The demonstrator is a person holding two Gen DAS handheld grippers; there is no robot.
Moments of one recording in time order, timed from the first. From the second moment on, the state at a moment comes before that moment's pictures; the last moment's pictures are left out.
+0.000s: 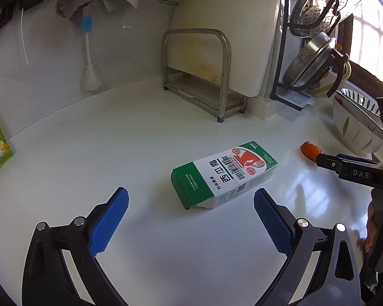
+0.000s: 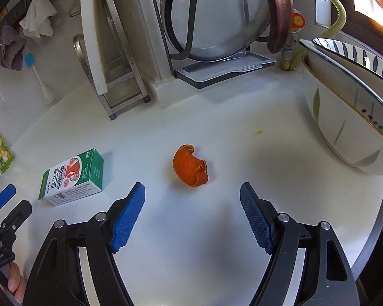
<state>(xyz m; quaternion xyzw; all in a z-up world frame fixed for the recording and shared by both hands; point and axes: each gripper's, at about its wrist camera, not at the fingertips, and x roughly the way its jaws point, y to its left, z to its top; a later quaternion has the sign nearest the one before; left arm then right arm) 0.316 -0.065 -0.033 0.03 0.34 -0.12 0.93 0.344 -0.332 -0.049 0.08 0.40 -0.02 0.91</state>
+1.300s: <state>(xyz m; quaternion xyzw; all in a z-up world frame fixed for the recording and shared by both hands) 0.347 -0.084 -0.042 0.13 0.34 -0.24 0.90 0.259 -0.328 -0.038 0.16 0.38 0.05 0.91</state>
